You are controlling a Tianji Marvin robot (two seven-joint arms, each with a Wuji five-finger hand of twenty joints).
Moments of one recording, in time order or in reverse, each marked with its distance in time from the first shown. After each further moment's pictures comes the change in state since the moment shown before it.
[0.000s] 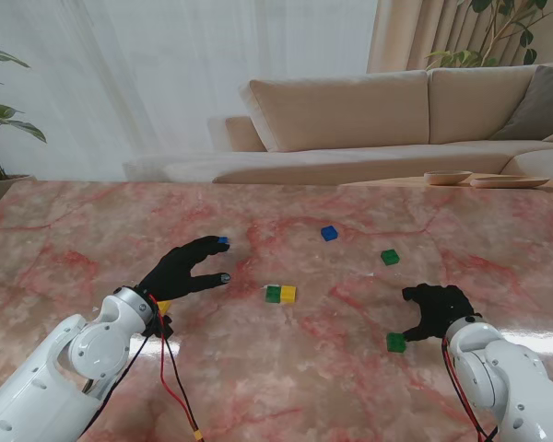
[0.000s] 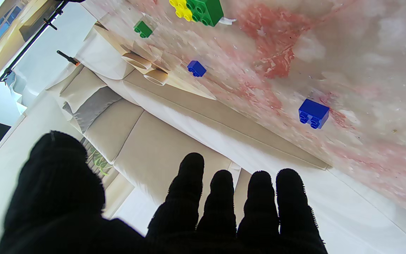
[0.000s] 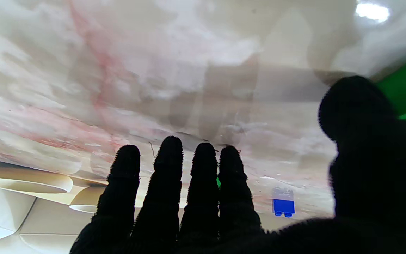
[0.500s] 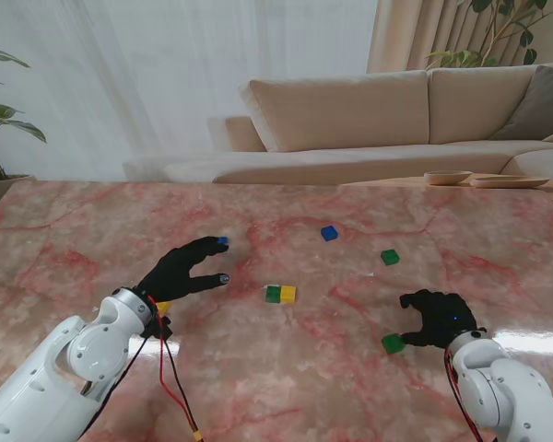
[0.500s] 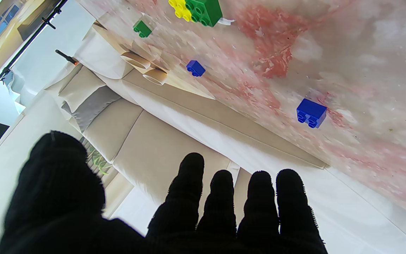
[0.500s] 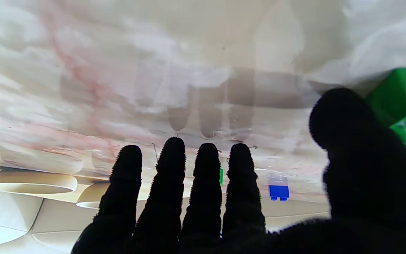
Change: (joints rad) left arm 0.012 0.000 -0.010 -0.011 0.003 0.004 -0.001; right arm -0.073 -0.022 0.039 -0.006 0.041 -0.012 -0.116; left_hand 0.000 0.000 0.000 0.000 0.000 0.000 0.000 0.000 0.000 0.000 0.000 0.000 0.000 0.000 0.000 0.000 0.000 0.000 -0.011 -0.001; right_hand -0.001 0.074 0.058 -0.004 0.007 -0.092 0.035 0.097 -0.017 -0.021 0.034 0.032 -0.039 -0.019 0.073 0.025 -0.012 -0.013 0.024 0.032
